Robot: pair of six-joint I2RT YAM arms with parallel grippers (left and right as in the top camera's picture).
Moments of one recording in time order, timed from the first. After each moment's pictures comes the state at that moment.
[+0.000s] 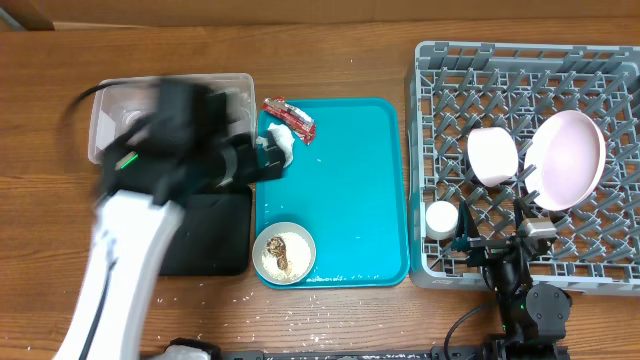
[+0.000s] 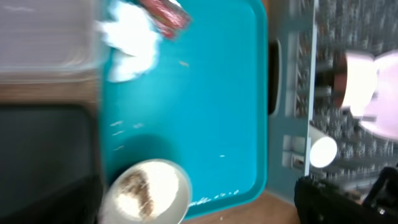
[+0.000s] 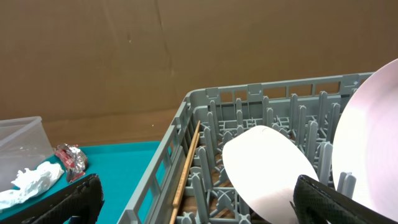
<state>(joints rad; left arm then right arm) -0.24 1.40 1.49 -1.15 0.30 -0.39 0.00 0.01 0.02 -0.02 -0.10 0.15</state>
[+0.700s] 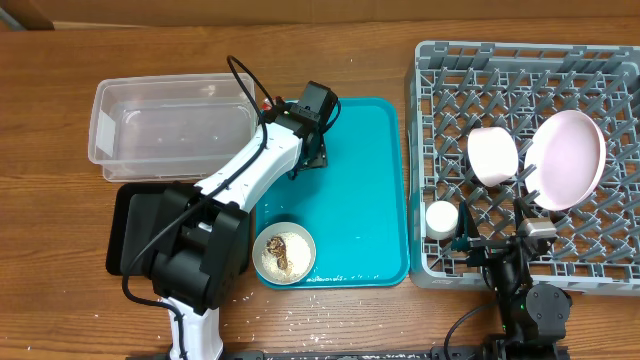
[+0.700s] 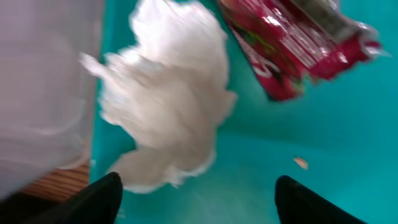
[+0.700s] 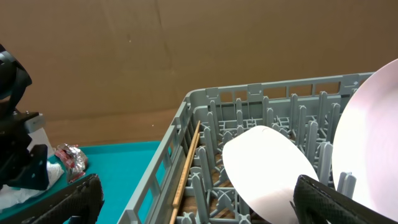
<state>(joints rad) -0.46 2.01 1.47 -0.80 -0.29 -0.60 0.00 0.01 0.02 -0.02 -0.10 0.15</state>
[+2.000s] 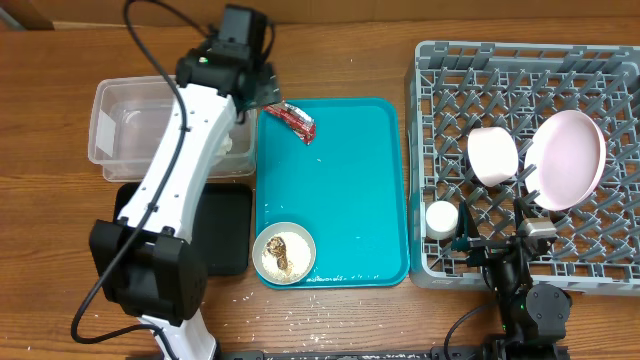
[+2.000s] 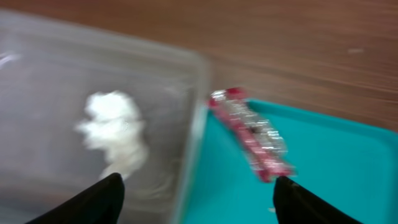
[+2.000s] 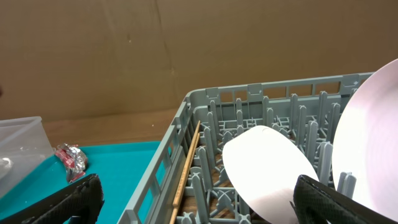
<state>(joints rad) -0.27 1.90 1.82 -0.98 -0.21 -0.46 0.00 0.01 0.02 -0.02 -0.10 0.15</state>
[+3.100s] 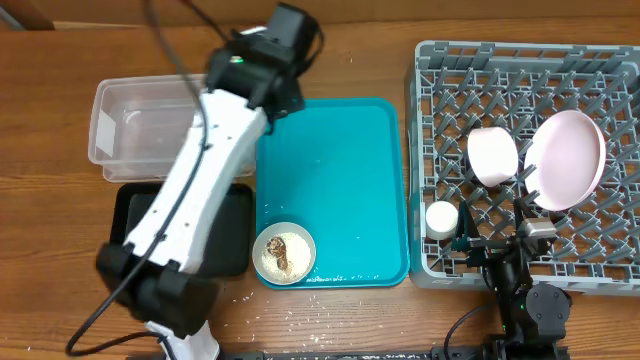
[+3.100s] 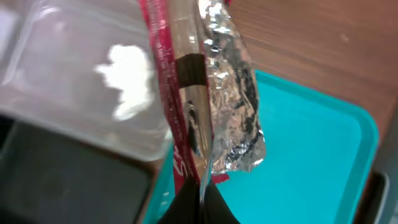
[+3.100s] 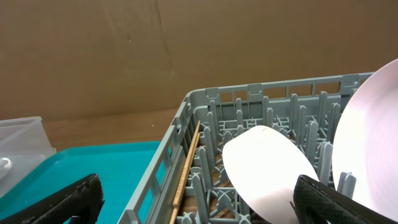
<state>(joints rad) -0.41 1.89 2.02 -1.32 -0.34 -0.73 0.00 0.01 0.02 -0.02 -0.10 0.15</state>
